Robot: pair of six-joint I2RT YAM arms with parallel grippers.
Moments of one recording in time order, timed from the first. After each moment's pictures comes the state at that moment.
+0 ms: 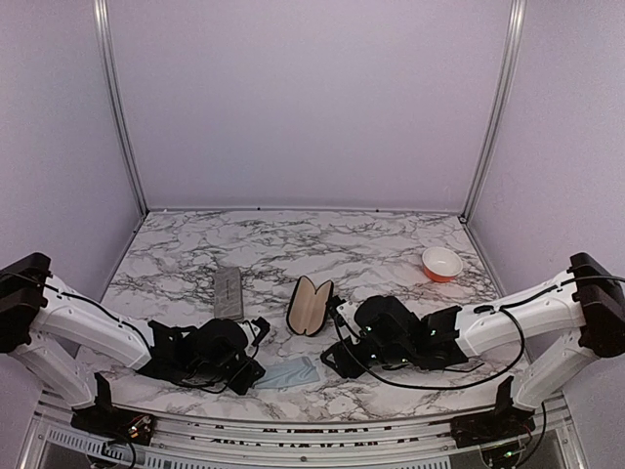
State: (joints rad) left arm -1.18 1.50 0.54 0.05 -0.15 -0.52; right arm 1.16 1.48 0.69 0.01 0.11 0.49
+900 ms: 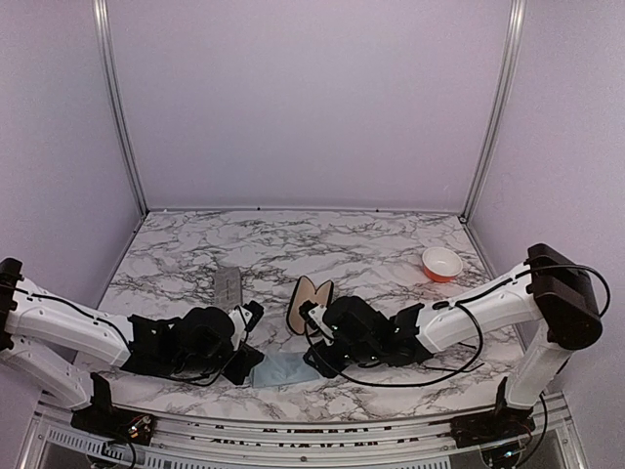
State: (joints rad) left arm -1.18 1.35 0.55 0.05 -0.18 -0.51; right arm 1.16 1.70 0.85 0.02 0.10 0.42
